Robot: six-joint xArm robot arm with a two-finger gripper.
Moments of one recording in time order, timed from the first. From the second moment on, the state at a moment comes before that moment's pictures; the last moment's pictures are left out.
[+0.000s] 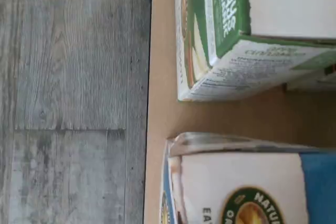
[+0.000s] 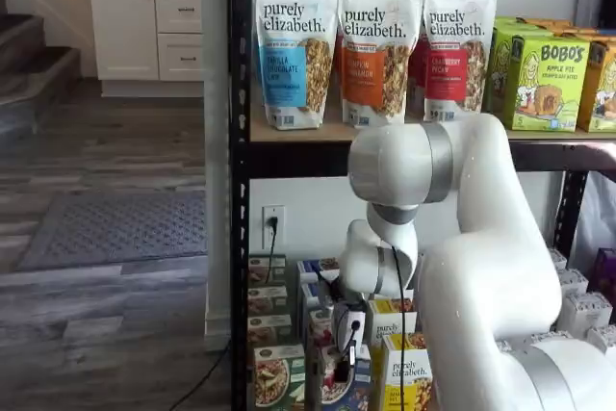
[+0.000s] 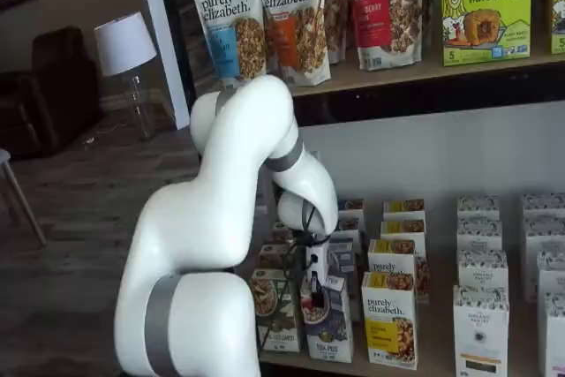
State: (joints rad) arm 0.05 1.01 -1.49 0.25 0.45 -1.73
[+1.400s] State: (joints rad) arm 0.17 0.51 -0.85 0.48 0.32 -1.85
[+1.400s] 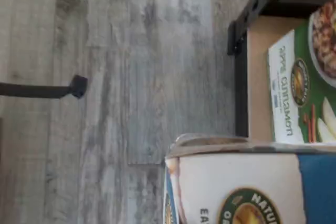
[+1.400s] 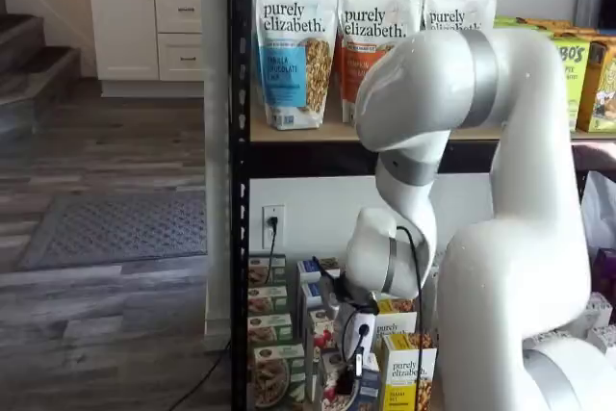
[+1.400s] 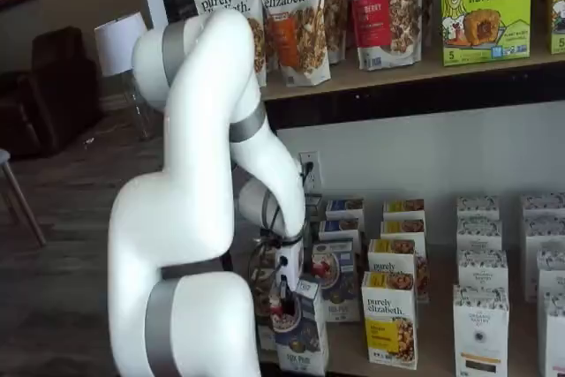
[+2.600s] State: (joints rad) arm 0.25 -0.02 -0.59 0.19 0.56 -1.46
